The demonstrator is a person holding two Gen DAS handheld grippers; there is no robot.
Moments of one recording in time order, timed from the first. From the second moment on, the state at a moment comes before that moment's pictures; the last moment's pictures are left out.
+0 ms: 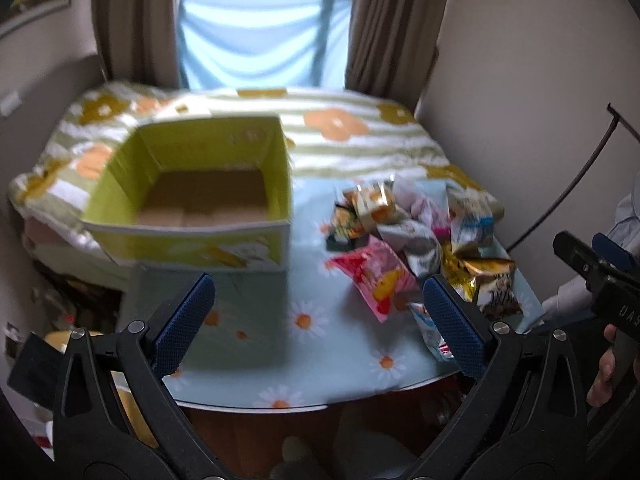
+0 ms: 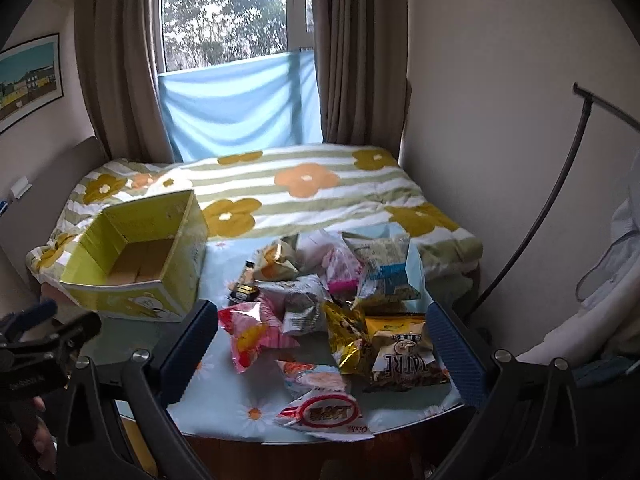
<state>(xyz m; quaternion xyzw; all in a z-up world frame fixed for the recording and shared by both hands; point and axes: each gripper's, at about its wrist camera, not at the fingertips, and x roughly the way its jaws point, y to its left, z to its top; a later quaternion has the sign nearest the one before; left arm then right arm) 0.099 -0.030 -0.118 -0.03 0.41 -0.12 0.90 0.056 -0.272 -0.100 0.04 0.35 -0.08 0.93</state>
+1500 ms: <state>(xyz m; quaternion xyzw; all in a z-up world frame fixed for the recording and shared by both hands) 0.247 -0.148 -0.317 -0.11 0.60 -0.04 0.79 0.280 -0.303 -0.289 0.02 0.59 0.22 0.78</state>
